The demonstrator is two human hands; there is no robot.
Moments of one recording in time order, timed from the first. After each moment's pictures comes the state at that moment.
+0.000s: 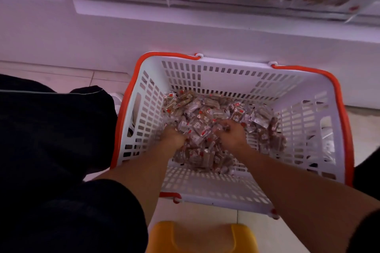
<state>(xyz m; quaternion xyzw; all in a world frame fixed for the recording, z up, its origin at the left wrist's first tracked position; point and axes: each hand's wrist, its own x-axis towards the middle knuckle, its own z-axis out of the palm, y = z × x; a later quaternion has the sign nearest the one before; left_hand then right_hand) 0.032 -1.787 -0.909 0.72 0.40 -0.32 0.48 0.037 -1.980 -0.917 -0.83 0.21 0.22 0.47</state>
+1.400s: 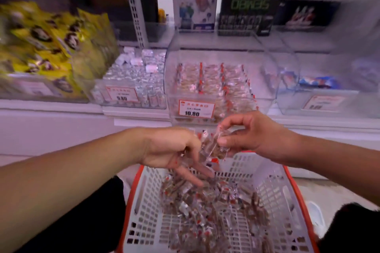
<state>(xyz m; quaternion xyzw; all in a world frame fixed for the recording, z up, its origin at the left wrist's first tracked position) 0.081 -1.788 -0.538 0.60 -0.02 -0.51 0.61 0.080 -2.012 -0.546 -0.72 -0.17 0.21 0.64</state>
